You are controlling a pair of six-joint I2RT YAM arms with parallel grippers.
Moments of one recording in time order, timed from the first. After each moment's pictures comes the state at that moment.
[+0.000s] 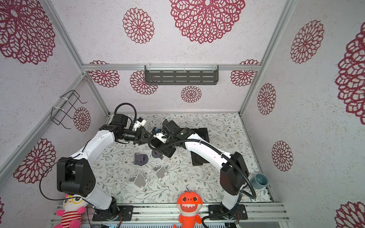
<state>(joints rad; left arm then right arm) -0.12 1.64 1.32 -0.77 1.10 -0.24 0.82 1.74 1.58 -0.76 -0.18 -0.20</state>
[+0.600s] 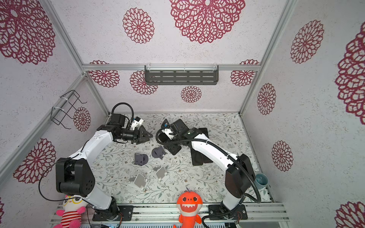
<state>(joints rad) -0.09 1.63 1.31 -0.73 1.03 -0.26 0.74 1.66 1.48 -0.70 -0.13 -0.04</state>
